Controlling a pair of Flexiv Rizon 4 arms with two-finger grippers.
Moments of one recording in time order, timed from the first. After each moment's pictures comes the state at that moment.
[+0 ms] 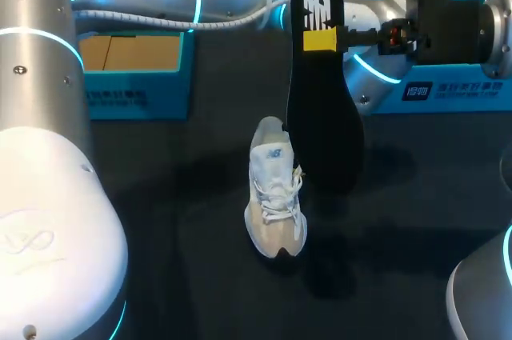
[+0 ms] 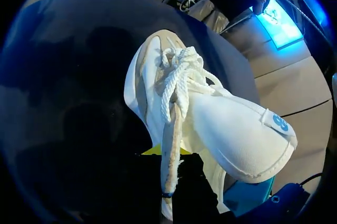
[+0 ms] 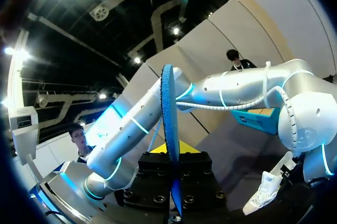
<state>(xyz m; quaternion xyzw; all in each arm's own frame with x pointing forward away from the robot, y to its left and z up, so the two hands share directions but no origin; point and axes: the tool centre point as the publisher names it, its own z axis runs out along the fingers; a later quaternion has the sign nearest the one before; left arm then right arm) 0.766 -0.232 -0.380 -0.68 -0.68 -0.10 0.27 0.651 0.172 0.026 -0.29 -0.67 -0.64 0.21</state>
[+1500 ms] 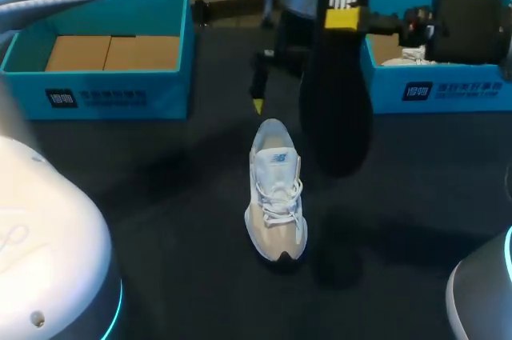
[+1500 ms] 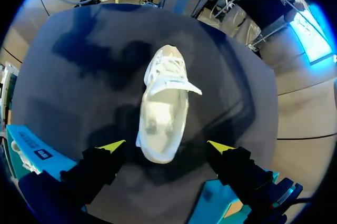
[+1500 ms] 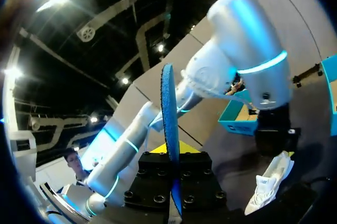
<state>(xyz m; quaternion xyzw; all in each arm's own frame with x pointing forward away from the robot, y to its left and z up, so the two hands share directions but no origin) 0.832 -0.213 -0.256 -0.62 -0.77 0.00 0.13 0.688 0.137 0.027 -0.39 -0.61 -0.67 0.19</state>
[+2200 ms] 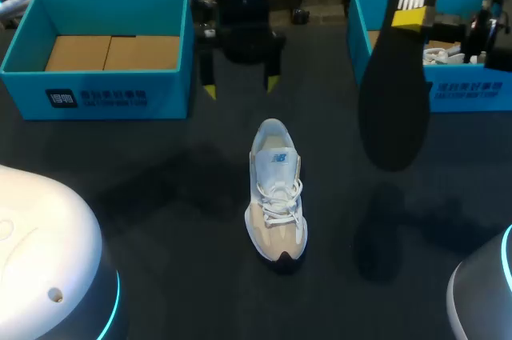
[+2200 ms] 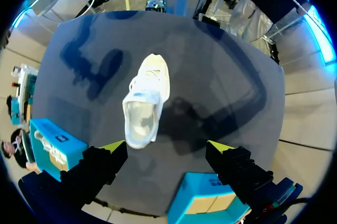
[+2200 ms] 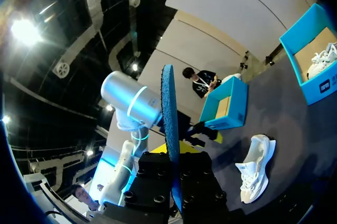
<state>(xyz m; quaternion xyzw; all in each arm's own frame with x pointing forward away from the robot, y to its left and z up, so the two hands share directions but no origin) 0.801 -0.138 -0.174 -0.61 -0.79 0.01 0.03 0.727 0.048 -0.007 -0.51 -0.54 -0.63 0.23</state>
